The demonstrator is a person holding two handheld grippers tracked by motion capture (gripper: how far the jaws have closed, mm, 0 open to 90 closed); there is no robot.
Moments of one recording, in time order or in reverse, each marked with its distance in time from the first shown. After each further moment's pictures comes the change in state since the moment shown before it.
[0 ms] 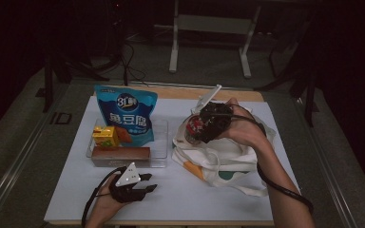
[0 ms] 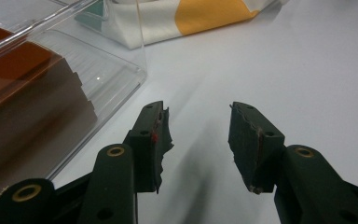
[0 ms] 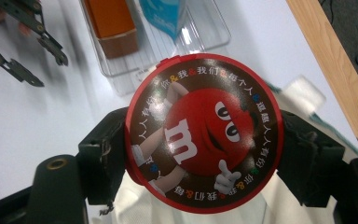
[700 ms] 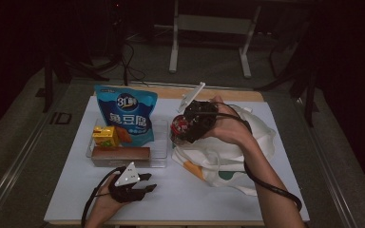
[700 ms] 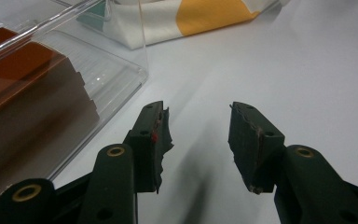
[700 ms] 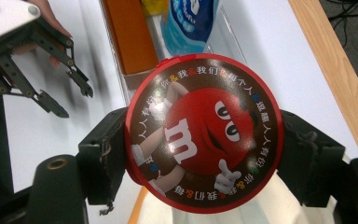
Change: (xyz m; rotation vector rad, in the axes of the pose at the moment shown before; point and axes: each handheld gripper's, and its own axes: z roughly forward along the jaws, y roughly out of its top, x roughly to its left) left arm 0.001 0.000 -0.001 -0.002 -0.002 -0.001; right arm 0.015 0.035 0.009 -0.037 0.041 -0.042
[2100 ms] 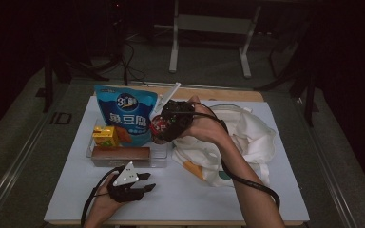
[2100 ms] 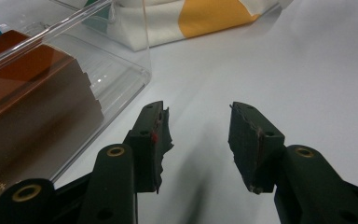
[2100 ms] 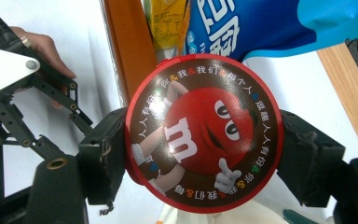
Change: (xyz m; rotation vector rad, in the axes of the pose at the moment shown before) left arm 0.001 0.000 -0.004 -0.009 0.004 -0.004; right arm 0.008 0.039 0.039 -0.038 0.031 -0.027
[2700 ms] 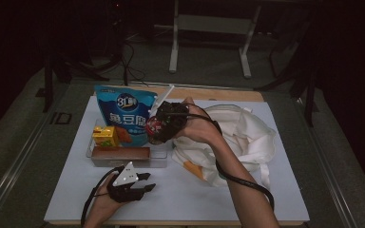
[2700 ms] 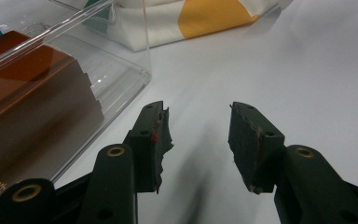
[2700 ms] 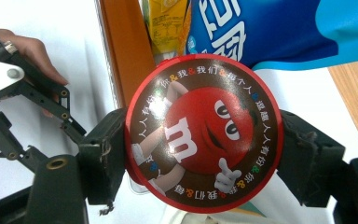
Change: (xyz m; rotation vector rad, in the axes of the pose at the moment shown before) left arm 0.000 0.000 0.000 -0.001 -0.002 0.001; right arm -0.001 0.005 0.017 0.001 0.003 -0.007
